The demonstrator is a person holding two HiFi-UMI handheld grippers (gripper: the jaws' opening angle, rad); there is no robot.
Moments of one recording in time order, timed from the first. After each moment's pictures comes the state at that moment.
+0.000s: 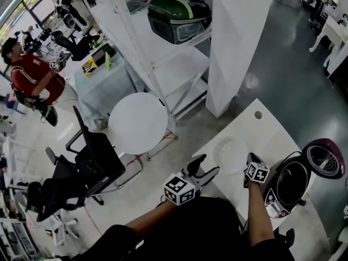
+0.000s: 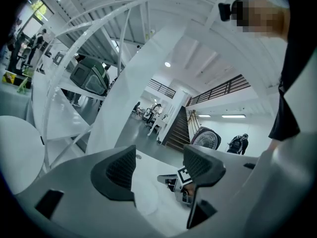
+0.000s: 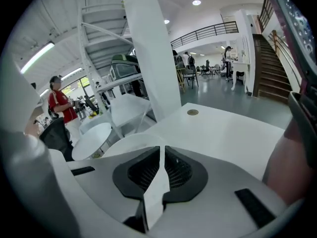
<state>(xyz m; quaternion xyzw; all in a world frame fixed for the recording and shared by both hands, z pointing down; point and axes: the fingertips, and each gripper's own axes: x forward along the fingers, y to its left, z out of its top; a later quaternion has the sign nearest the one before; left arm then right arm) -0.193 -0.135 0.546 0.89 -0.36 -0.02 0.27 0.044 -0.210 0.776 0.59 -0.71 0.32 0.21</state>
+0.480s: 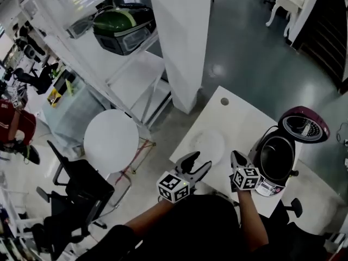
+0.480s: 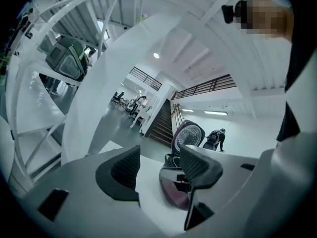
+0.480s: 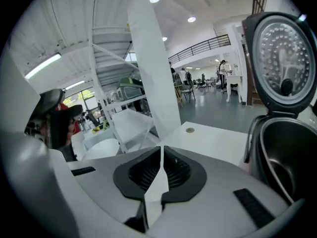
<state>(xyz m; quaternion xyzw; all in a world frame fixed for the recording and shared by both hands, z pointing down) -0.114 -0.136 0.545 0.93 -0.25 0.00 0.28 0.040 -0.141 0.661 0.62 -0.72 0.28 0.13</state>
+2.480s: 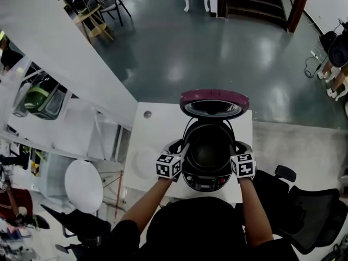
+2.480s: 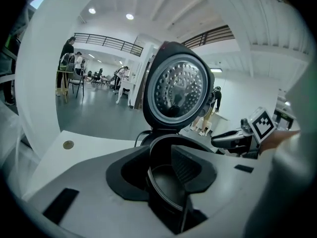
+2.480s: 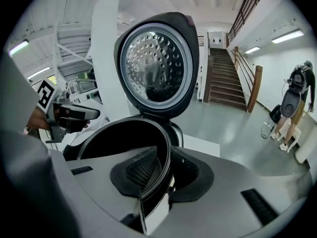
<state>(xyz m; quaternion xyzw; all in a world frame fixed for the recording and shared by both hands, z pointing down) 0.233 -0.128 0.639 0.94 -0.16 0.22 0.22 0.403 0.006 0.648 0.73 -0.58 0.30 0.21</state>
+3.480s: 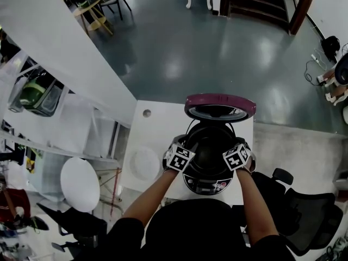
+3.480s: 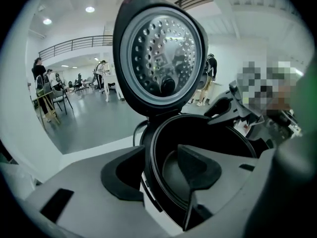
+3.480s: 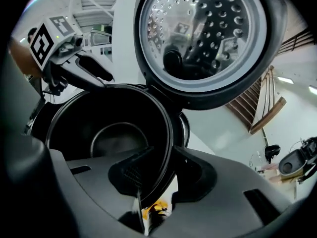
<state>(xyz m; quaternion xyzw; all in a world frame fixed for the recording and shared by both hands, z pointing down) 0.271 -0.138 0.676 0.92 -0.10 0.36 0.08 0.409 -0.030 0.696 0.63 -0.58 0.28 0.44</state>
